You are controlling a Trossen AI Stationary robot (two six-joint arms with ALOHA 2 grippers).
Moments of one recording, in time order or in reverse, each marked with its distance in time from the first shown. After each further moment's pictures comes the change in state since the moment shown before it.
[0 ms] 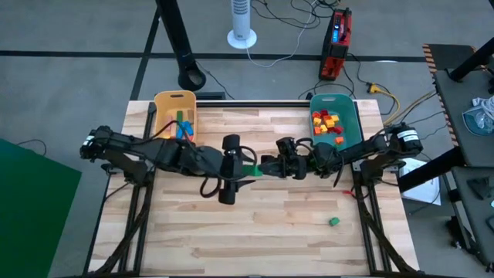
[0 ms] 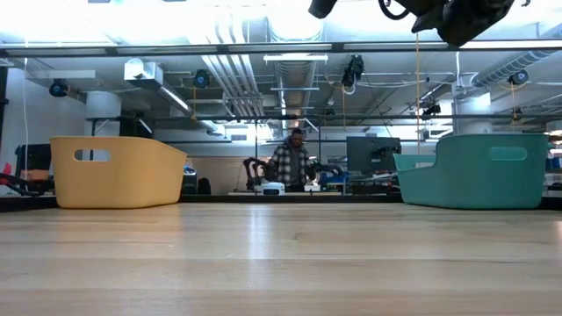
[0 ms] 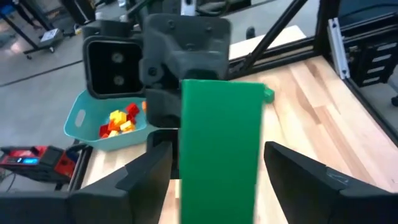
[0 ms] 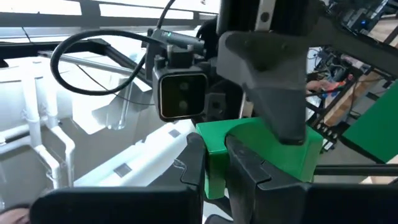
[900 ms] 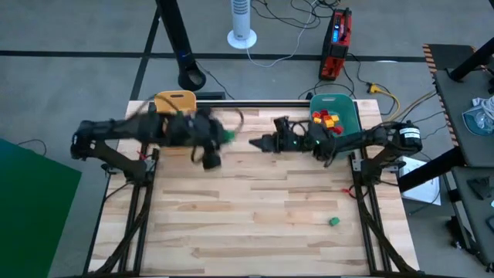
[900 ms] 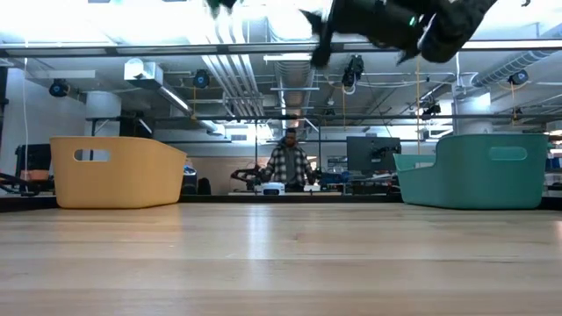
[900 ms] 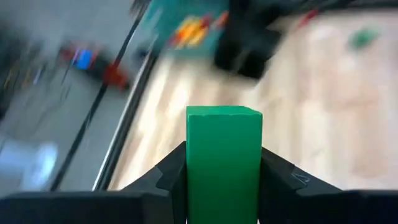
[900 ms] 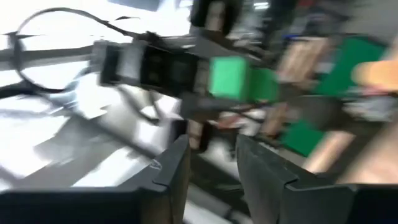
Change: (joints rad) left arm 0.208 -0.138 0.000 -0.358 -0.044 -0.135; right arm -0.239 -0.015 0.002 -0.159 -0.093 0.092
